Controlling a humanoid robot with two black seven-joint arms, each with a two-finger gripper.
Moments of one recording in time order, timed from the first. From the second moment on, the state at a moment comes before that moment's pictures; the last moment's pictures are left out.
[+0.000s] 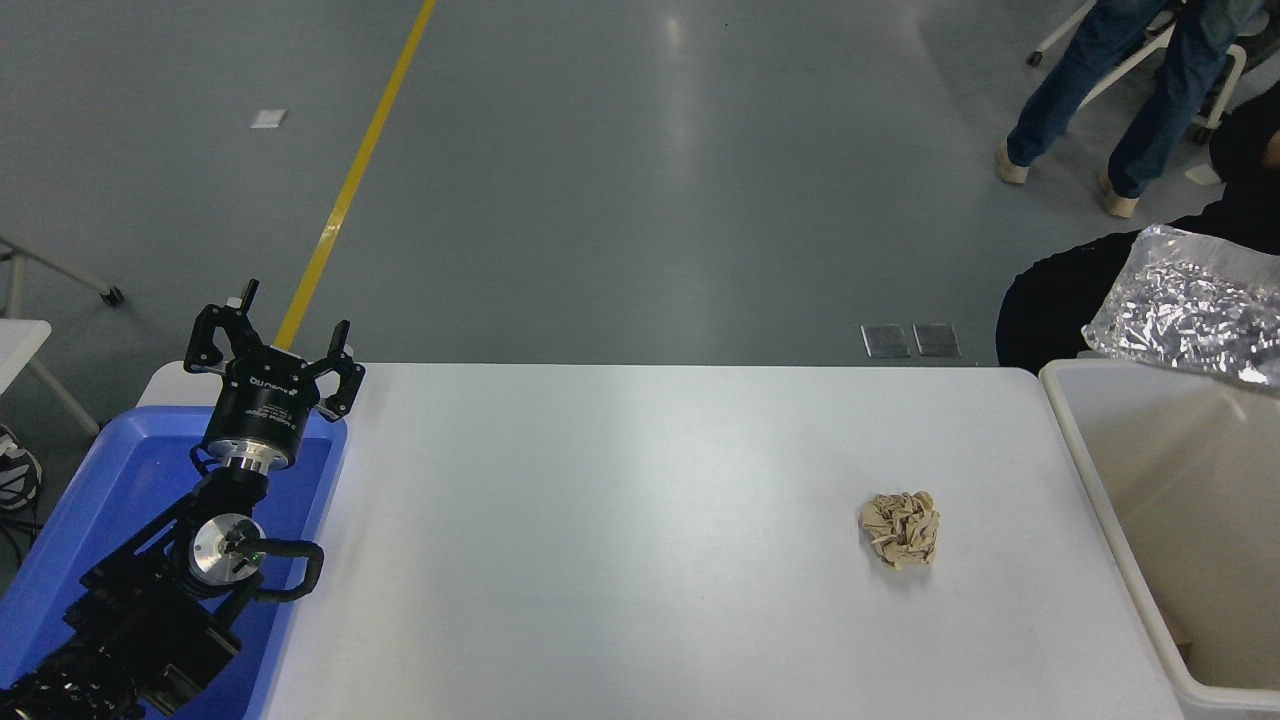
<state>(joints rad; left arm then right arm) -0.54 0.24 -0.94 -0.52 0.00 -0.56 -0.50 1.05 -0.74 -0.83 0.34 -0.01 0.22 -0.02</state>
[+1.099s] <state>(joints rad) -0.54 0.24 -0.94 -0.52 0.00 -0.56 -0.50 0.63 -0.61 -0.66 0.24 0.11 -0.07 -0.02</state>
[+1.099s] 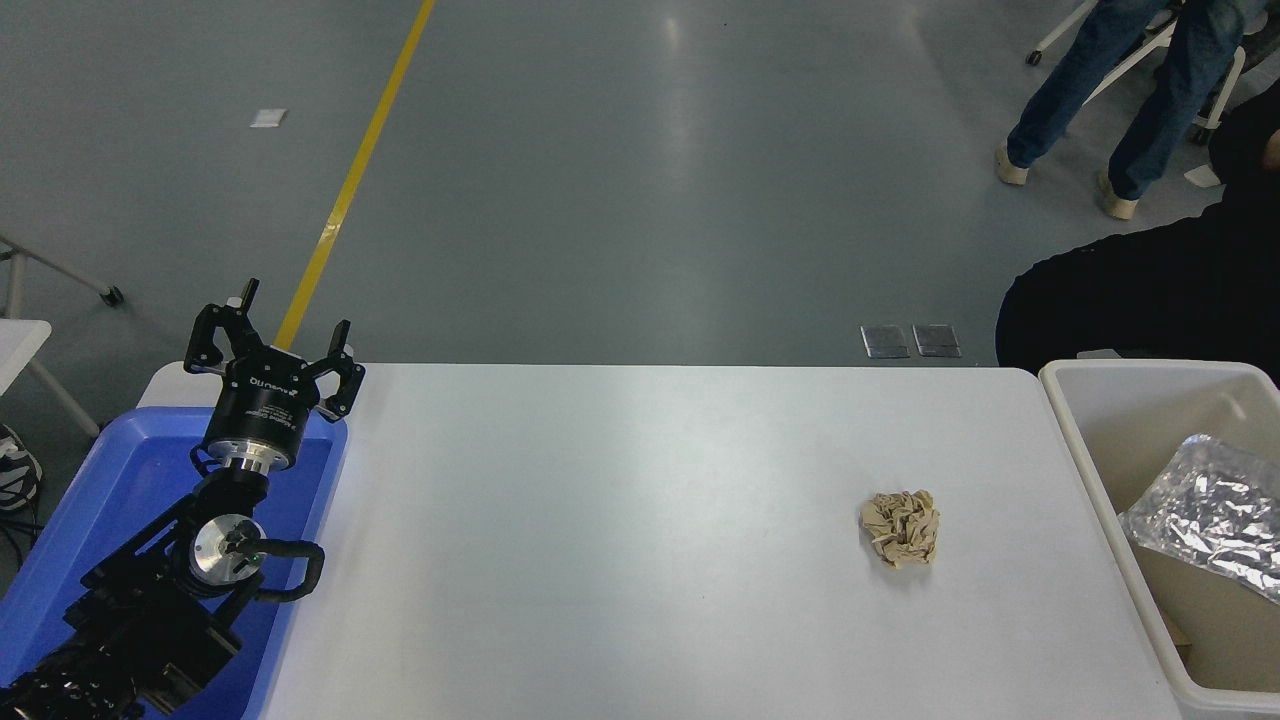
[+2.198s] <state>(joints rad) -0.55 0.24 -0.94 -0.52 0.00 -0.56 -0.50 1.73 -0.48 -1.12 0.80 0.09 0.33 -0.02</state>
